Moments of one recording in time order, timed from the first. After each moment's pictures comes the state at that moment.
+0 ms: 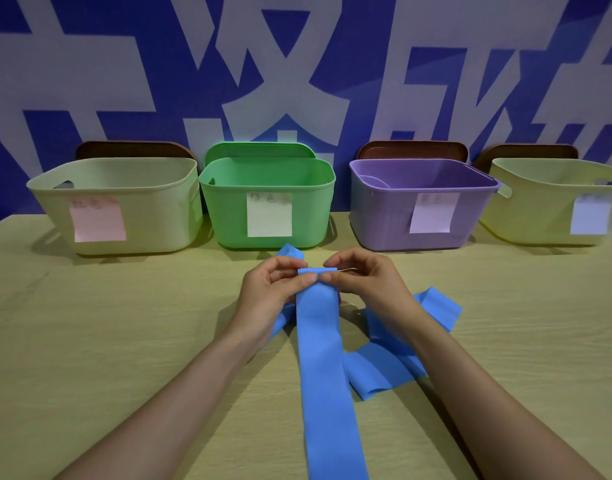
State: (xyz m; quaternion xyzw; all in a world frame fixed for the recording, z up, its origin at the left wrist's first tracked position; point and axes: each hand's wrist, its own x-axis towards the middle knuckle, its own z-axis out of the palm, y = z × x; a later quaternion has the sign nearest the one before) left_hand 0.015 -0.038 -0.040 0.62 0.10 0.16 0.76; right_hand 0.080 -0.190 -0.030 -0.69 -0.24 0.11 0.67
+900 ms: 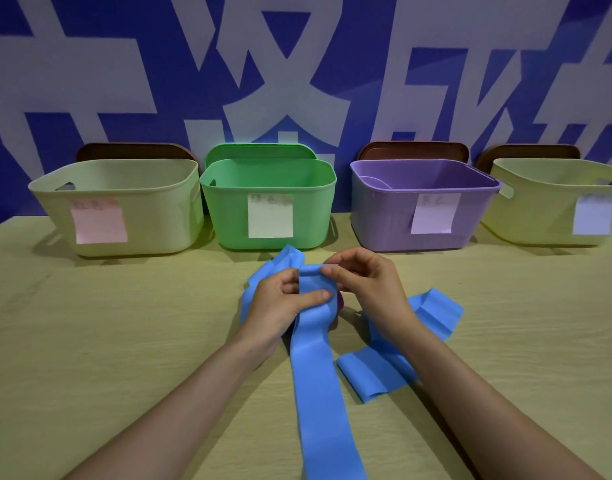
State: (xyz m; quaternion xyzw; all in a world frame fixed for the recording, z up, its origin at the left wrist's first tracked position) left_hand 0.018 -0.045 -0.050 0.66 0.08 0.11 0.74; right_hand 0.072 -0.180 -0.032 -0.66 -0.22 0.06 0.72
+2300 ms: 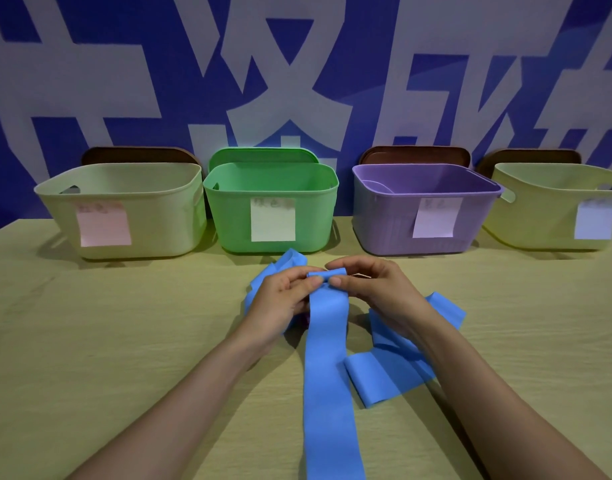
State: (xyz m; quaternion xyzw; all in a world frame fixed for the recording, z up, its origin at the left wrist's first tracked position) left_hand 0.019 -0.042 -0.040 0.63 0.03 0.08 0.77; right_hand 0.081 -0.192 -0.024 -0.65 -0.22 0.18 0.71
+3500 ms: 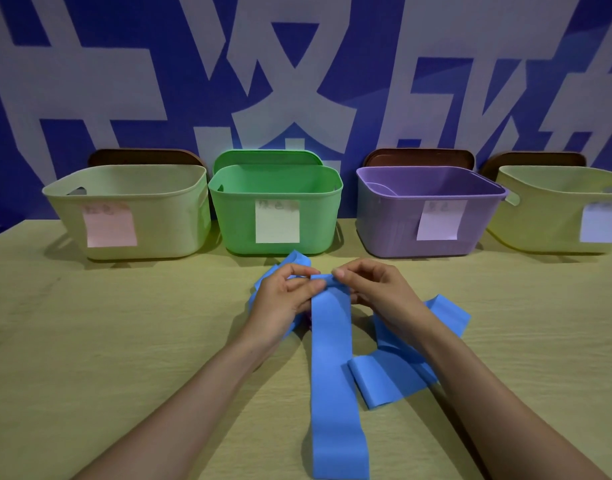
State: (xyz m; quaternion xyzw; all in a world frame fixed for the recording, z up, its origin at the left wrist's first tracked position) left_hand 0.015 -0.042 -0.037 0.62 0.07 0.12 0.77; right_hand 0.081 -0.190 -0.031 -0.67 -0.22 0.16 0.69
